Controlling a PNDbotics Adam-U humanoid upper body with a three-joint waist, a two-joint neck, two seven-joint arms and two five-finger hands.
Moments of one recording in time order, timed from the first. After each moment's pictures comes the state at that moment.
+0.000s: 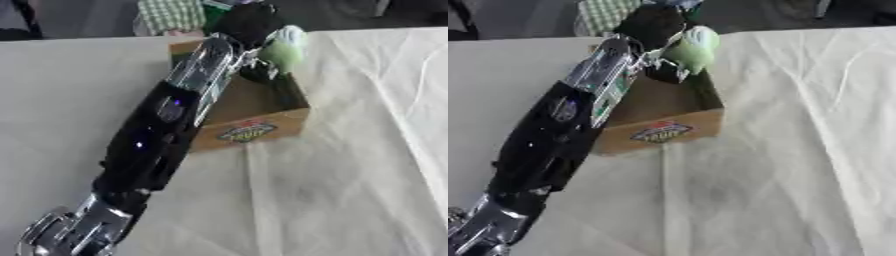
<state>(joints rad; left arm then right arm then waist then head) -1.12 0.04 -0.25 -1.17 -1.46 0.04 -0.37 -0.35 -0.67 -0.12 -1.99 -0.09 -0.33 -0.42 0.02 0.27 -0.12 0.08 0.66</state>
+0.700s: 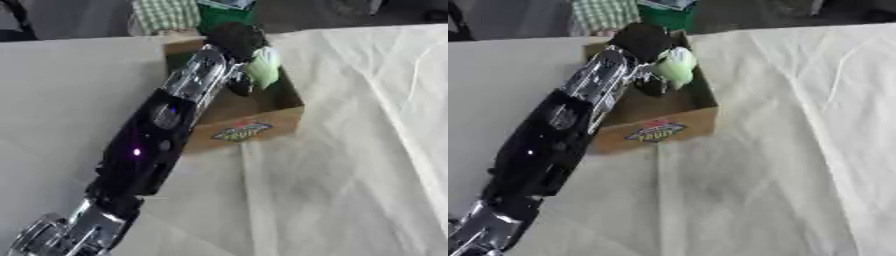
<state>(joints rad) -1.12 0.04 -0.26 -1.11 -1.56 0.03 -0.54 -0.34 -0.67 -0.12 -1.99 -0.09 -0.33 -0.42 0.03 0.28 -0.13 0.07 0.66</state>
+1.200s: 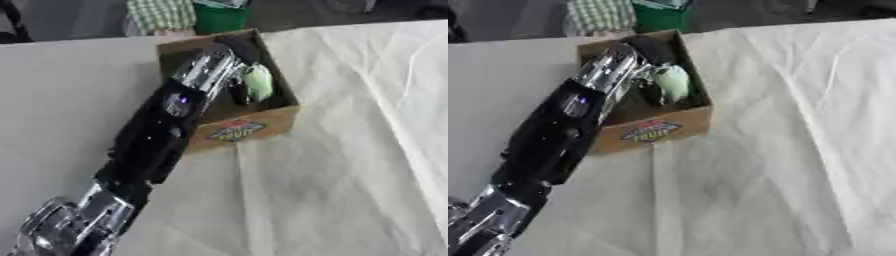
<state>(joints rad) -1.20 0.04 -0.21 -0.94 -1.59 -0.07 -0.76 -0.37 -0.67 -0.12 -1.99 -0.10 -0.33 -0.42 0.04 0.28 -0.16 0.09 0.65</state>
